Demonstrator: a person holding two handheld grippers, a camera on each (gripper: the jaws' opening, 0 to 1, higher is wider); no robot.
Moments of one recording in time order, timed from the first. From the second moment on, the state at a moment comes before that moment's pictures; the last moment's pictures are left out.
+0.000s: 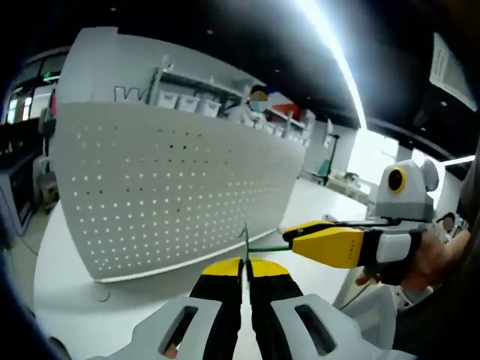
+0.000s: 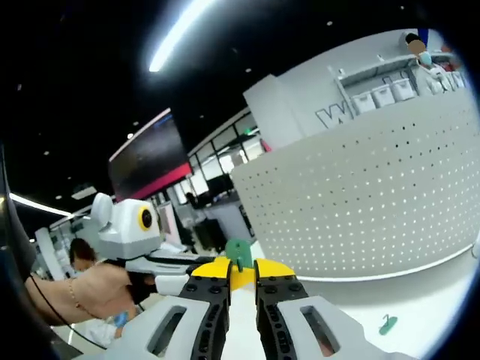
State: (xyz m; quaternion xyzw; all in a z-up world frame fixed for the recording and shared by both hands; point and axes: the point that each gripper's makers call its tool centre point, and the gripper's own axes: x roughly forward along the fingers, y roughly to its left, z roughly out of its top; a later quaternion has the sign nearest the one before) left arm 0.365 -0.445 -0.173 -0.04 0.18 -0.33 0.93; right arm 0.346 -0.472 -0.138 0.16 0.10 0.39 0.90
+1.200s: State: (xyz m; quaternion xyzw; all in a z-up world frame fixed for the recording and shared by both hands) left arm 0.356 -0.463 -0.157 -0.05 0.13 -0.34 0.93; right arm 0.348 -0.461 -0.132 0.18 0.11 0.40 0.89
